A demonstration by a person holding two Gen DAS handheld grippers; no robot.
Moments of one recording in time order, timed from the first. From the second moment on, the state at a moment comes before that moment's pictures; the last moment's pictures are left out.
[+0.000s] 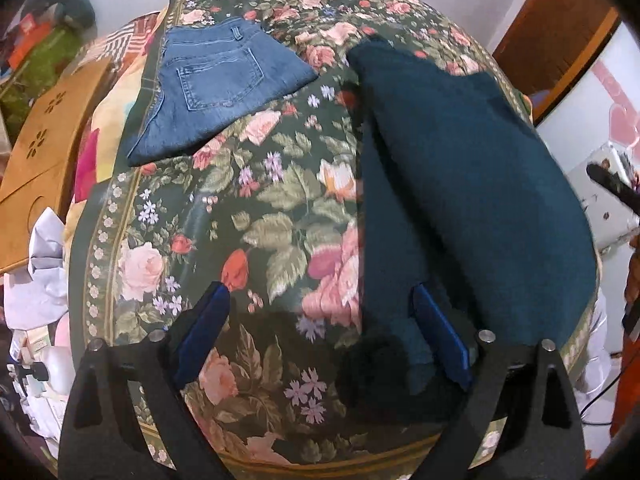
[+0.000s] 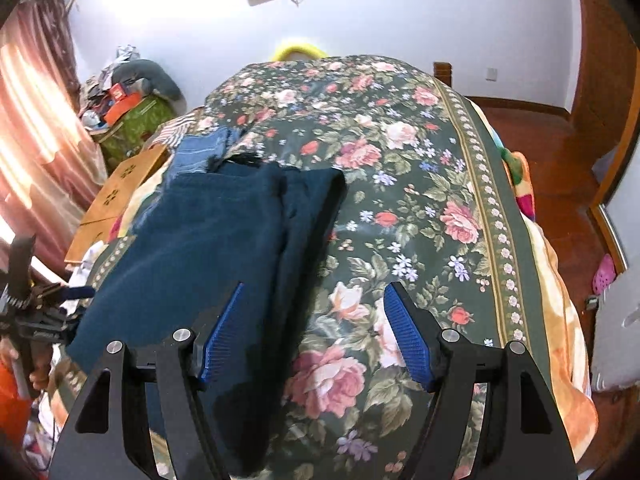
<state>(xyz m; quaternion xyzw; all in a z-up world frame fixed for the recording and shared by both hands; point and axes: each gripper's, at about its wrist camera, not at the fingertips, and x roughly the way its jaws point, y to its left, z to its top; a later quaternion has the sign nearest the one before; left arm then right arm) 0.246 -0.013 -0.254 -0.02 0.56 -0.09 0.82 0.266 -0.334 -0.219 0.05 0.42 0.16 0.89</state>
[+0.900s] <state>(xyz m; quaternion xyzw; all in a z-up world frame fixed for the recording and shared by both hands) 0.418 -0.077 -0.270 -0.03 0.54 -0.22 0.81 0.413 -0.286 -0.283 0.07 0.47 0.27 0.84</state>
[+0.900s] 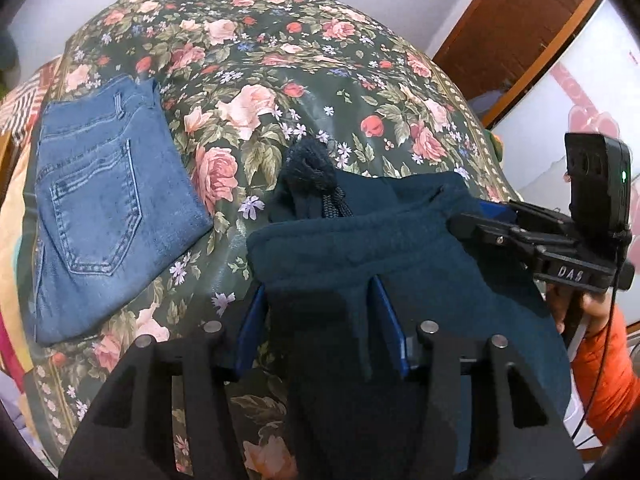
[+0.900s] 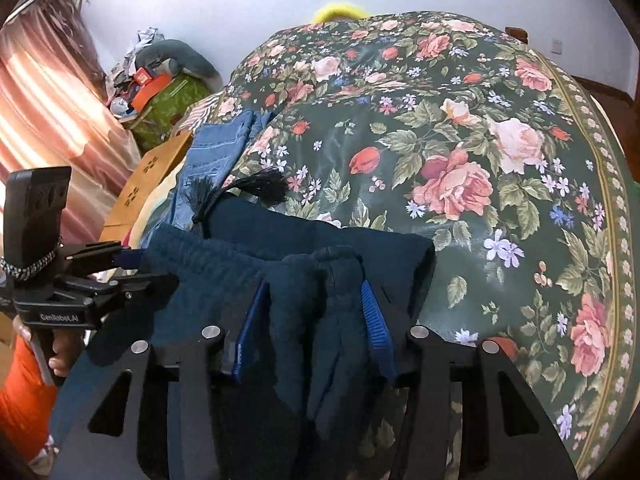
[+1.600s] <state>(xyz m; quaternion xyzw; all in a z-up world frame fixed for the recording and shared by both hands) 0.478 -0.132 -0.261 0.08 0.50 -0.17 0.84 0.426 -0.297 -0.271 0.04 0.41 0.22 0.88</state>
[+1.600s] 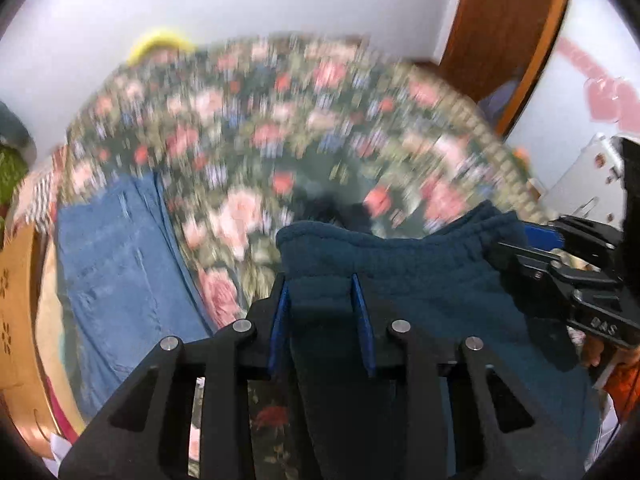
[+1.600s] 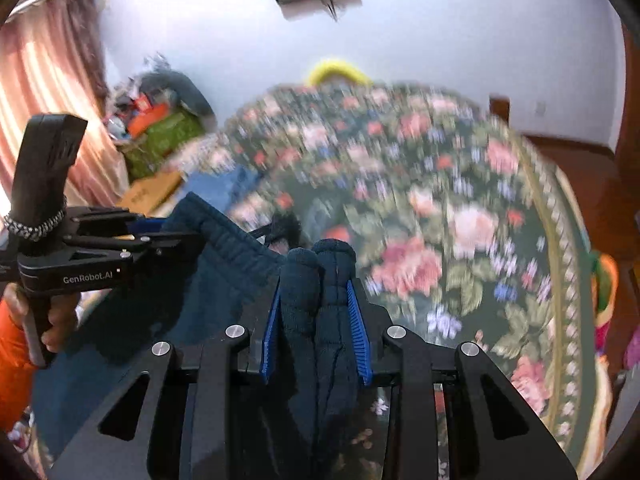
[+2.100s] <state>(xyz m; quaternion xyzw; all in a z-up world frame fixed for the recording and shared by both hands) 0.413 -0.107 -0.192 0.12 0.45 -0.15 0.87 0.367 -0.295 -0.217 -0.01 0.41 0.22 0.89</state>
